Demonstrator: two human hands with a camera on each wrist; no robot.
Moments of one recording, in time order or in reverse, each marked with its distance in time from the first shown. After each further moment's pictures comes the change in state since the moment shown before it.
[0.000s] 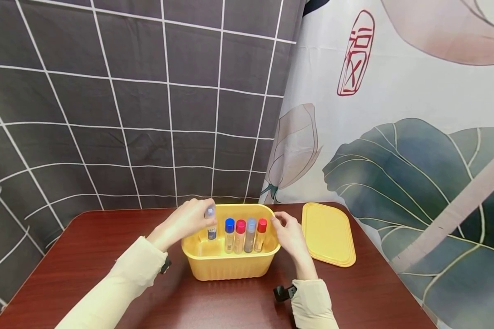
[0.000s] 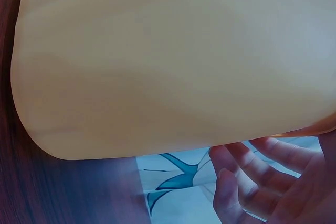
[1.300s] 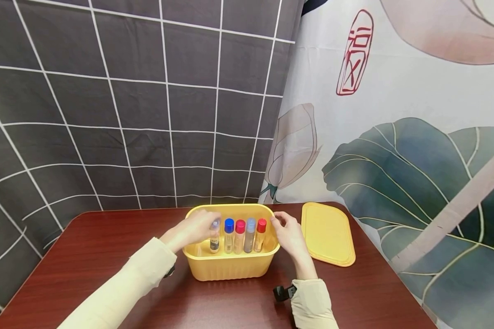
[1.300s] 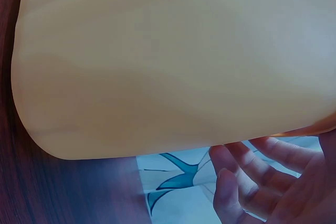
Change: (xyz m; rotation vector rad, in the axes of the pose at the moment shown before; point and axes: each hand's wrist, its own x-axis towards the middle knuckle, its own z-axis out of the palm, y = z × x) left_hand 0.013 -0.014 0.038 0.108 -0.118 0.155; right_hand 0.000 -0.001 -0.001 0.010 -0.004 -0.008
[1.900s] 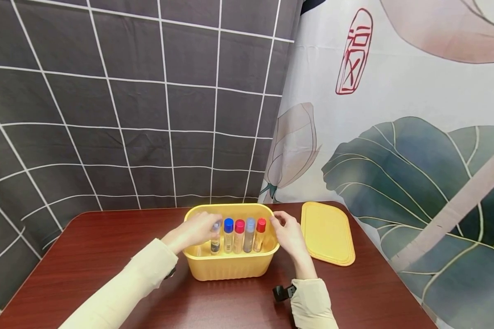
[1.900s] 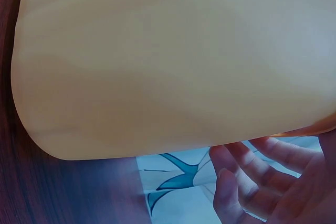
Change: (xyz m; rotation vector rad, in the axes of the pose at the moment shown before) left_hand 0.001 0.003 0.007 -0.041 -0.032 -0.061; right_hand 0.000 0.000 0.000 -0.012 0.004 0.002
